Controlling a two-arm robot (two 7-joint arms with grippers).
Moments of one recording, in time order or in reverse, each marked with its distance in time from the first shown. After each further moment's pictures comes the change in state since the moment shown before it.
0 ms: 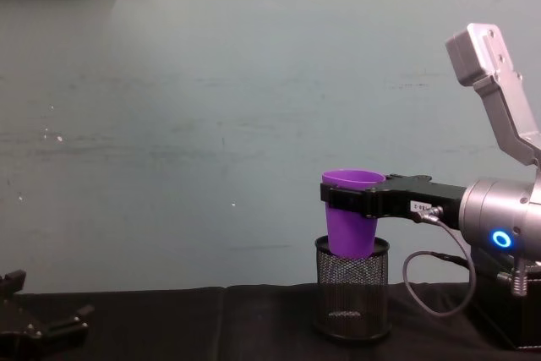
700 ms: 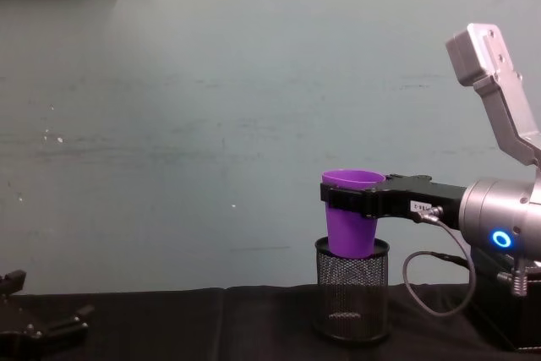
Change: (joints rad) left arm 0.000 0.000 0.000 0.000 0.000 0.000 0.000; right arm 0.000 0.000 0.000 0.000 0.000 0.000 0.000
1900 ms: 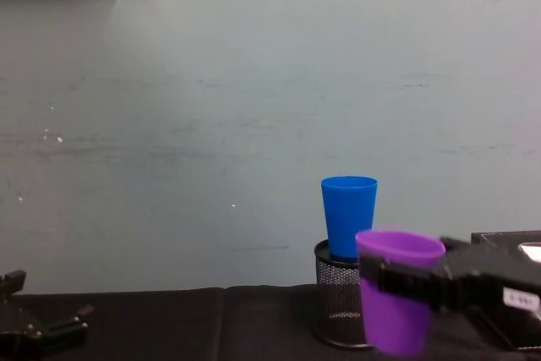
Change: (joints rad) left arm 0.000 0.000 0.000 0.000 0.000 0.000 0.000; right arm -0.384 0.215 0.023 -0.452 0.106 0.024 0.044
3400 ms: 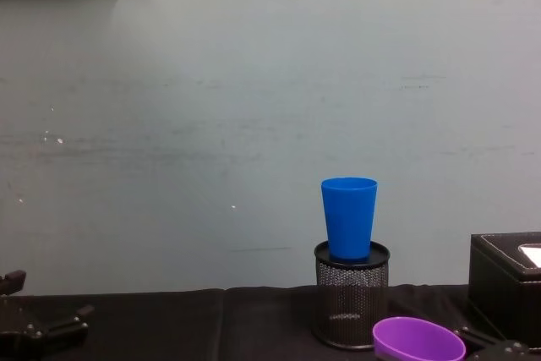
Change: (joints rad) left arm 0.000 0.000 0.000 0.000 0.000 0.000 0.000; right arm -0.097 -0.050 0.007 0.144 -0.104 -0.245 0.000
